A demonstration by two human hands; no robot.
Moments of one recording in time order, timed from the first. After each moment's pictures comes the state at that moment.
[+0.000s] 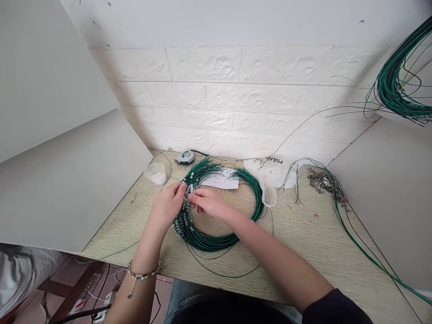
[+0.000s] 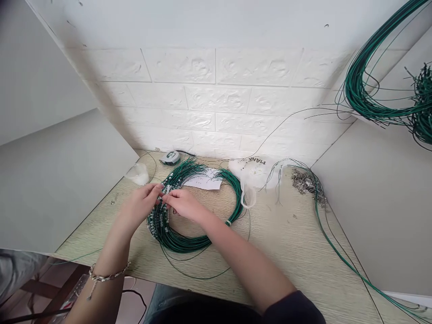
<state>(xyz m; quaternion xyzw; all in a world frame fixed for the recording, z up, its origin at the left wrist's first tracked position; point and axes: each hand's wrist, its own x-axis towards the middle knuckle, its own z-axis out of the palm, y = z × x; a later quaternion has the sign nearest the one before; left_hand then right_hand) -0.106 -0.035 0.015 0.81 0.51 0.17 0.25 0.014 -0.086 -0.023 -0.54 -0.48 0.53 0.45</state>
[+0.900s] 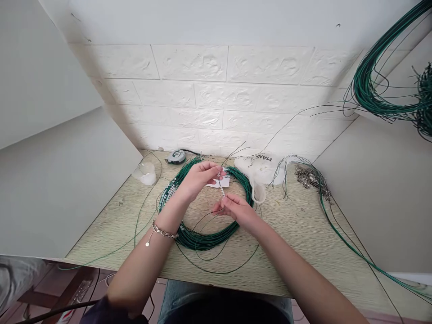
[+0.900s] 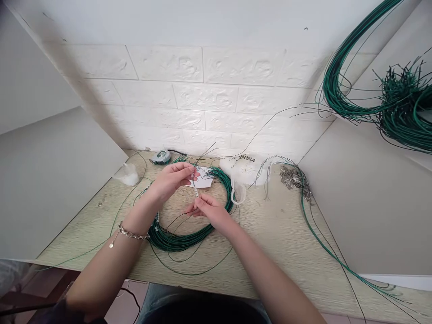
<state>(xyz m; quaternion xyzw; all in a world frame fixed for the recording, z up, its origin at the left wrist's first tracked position) -0.015 -0.042 0.028 0.64 0.22 0.22 0.70 0.068 -0.162 -0.045 -0.45 -0.36 0.55 0.60</state>
